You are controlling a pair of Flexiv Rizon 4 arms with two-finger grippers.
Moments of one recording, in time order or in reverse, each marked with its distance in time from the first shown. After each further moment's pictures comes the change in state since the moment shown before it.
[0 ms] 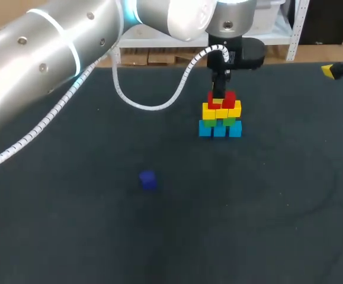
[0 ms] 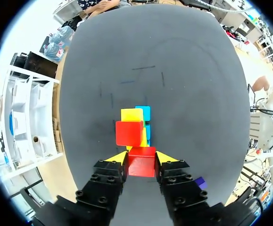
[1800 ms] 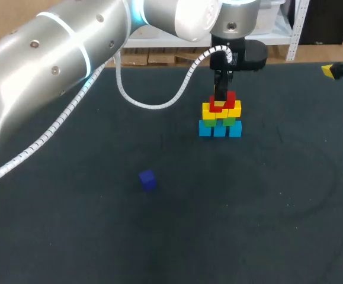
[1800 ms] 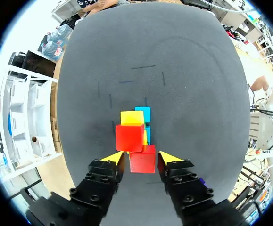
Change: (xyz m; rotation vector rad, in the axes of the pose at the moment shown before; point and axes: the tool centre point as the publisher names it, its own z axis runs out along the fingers) left arm -0.004 0.002 0.006 0.016 0.014 -0.001; right arm 0.000 0.000 0.000 0.000 0.000 0.000
